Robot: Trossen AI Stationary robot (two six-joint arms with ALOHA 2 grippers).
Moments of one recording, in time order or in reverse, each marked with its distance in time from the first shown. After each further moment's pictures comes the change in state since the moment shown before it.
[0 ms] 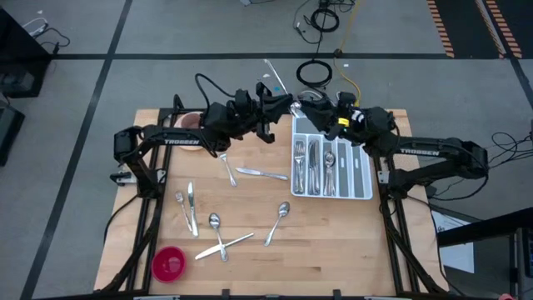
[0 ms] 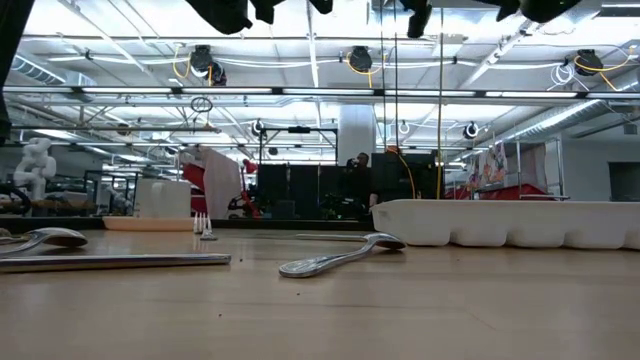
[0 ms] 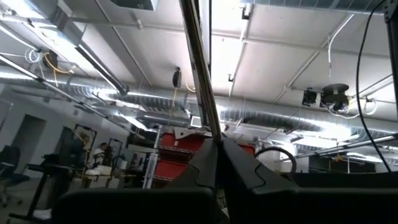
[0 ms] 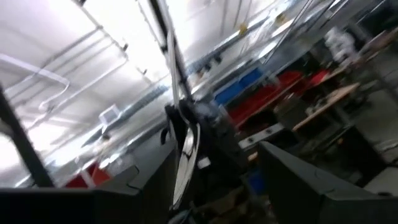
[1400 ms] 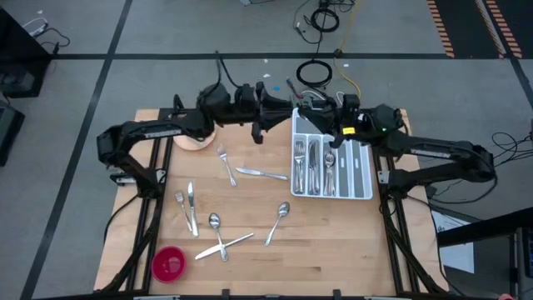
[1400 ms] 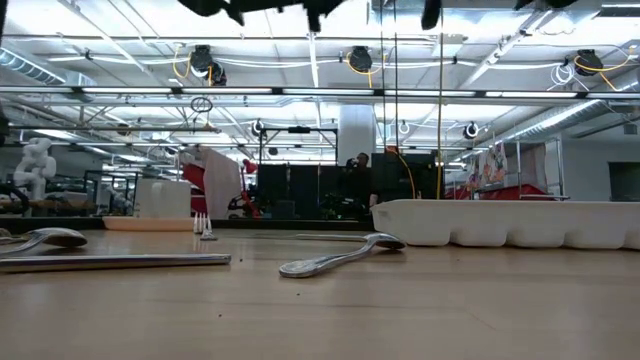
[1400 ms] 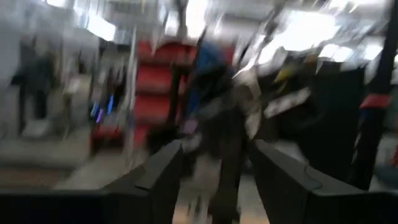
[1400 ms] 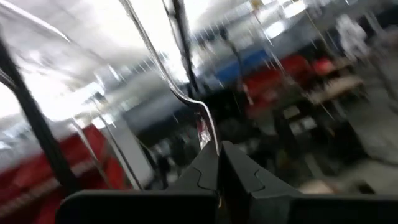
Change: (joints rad) left arm 0.107 -0.151 -0.001 -0.586 0.313 0.077; right arm -0.004 -0.089 0.024 -0.198 -0.094 -0.137
